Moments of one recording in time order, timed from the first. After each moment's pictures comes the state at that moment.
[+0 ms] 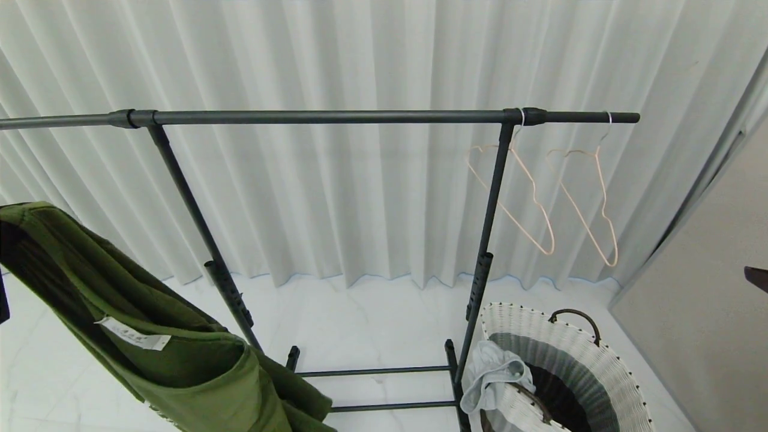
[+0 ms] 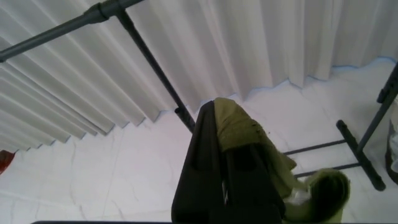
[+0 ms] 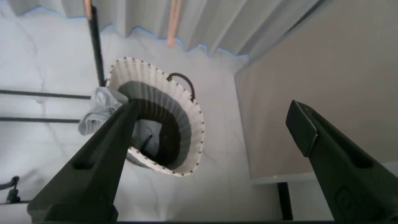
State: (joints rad) left arm -0.41 0.92 -0.87 0.12 0.42 0.34; right arm 0.31 0.97 -0.90 0.29 -0.38 -0.14
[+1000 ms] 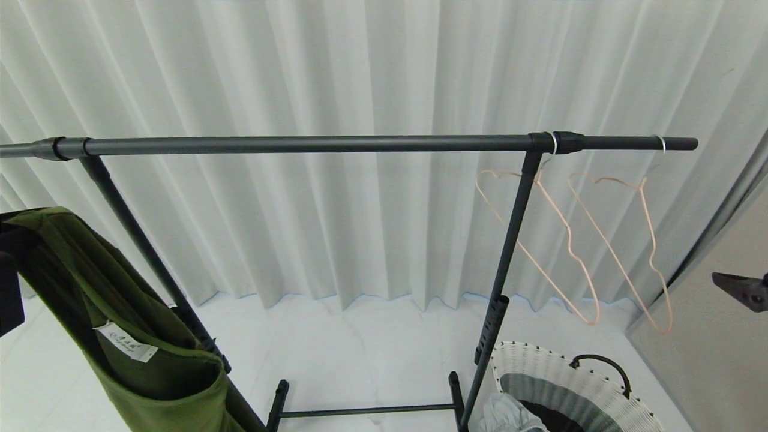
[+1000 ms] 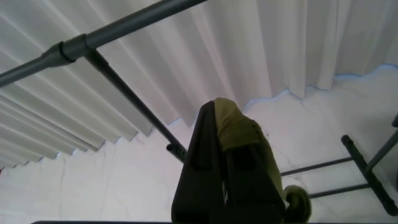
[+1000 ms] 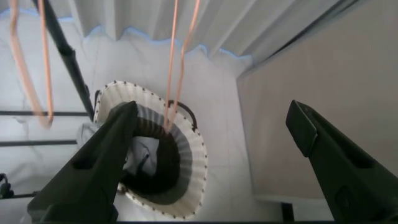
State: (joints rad) left arm -0.41 0.92 -0.86 0.13 0.39 0.34; right arm 0.26 1.09 -0.82 0.17 -0.37 -0.13
